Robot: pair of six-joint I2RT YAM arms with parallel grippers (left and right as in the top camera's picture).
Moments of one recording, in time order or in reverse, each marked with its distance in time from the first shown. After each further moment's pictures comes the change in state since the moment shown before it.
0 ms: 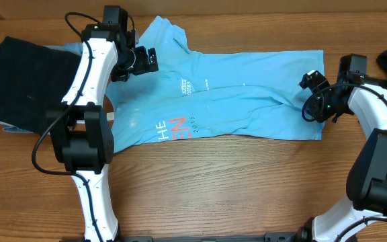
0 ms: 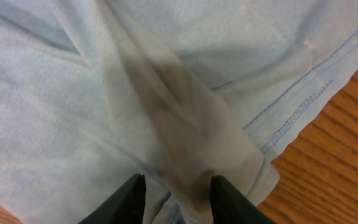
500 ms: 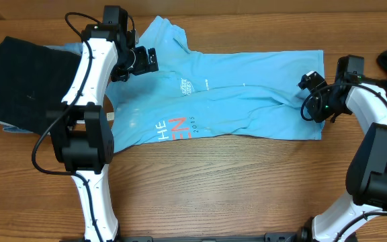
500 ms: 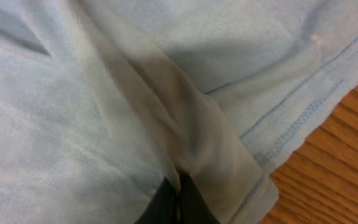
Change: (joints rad) left arm 0.000 0.000 0.000 0.000 0.000 0.000; right arm 0.000 0.039 0.006 0.026 0.018 0.014
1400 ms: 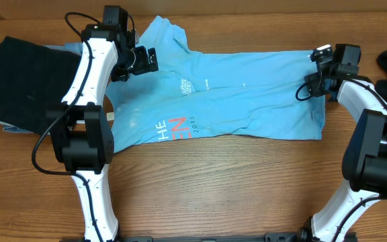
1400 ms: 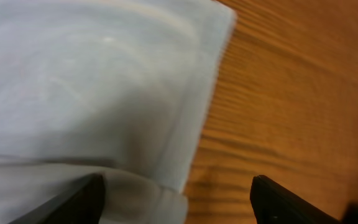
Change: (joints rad) left arm 0.000 0.000 0.000 0.000 0.000 0.000; right arm 0.030 0.116 0.038 0.453 0.223 0.321
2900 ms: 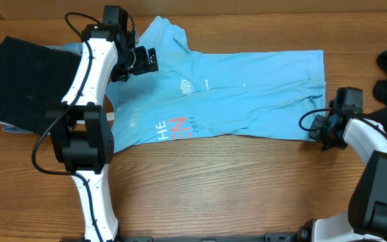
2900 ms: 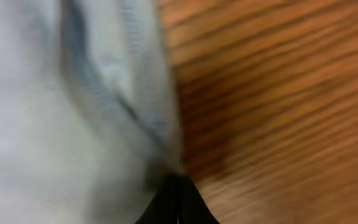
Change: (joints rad) left arm 0.000 0.000 0.000 0.000 0.000 0.000; right arm -0.065 -0.328 -0.428 -0.246 -0.031 0.660
